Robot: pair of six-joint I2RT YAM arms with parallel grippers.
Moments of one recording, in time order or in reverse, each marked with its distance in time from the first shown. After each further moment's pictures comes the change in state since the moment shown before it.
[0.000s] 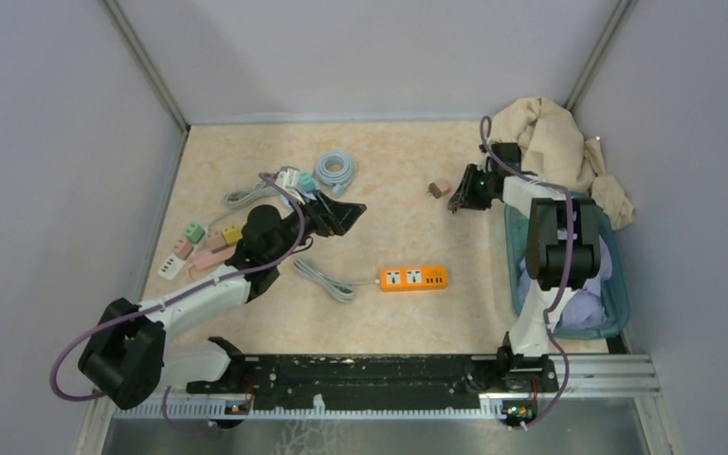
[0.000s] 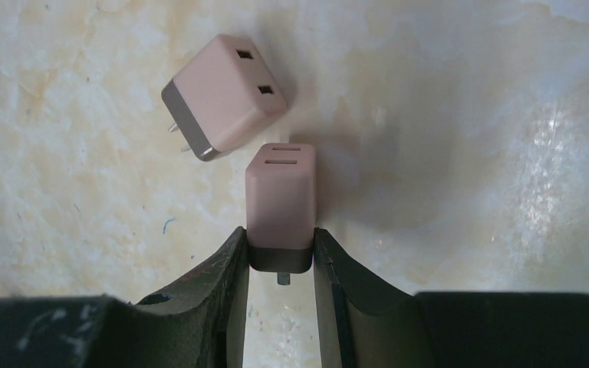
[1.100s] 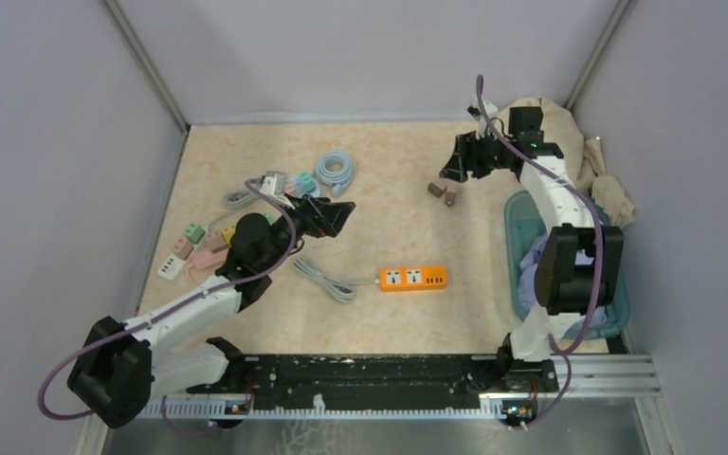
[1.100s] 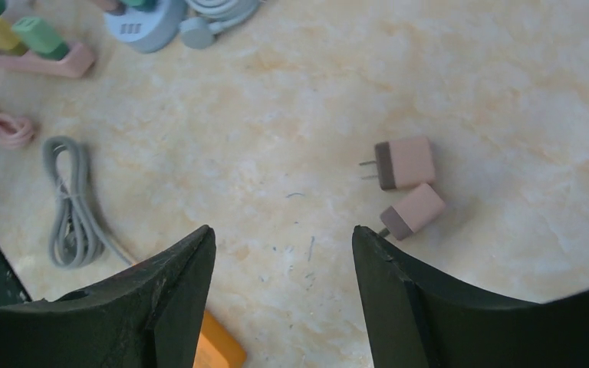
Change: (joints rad) left arm 0.000 -0.111 -0.055 0.004 -0.095 0.091; right arm -0.011 -0.154 0.209 -0.217 -0.325 -0.426
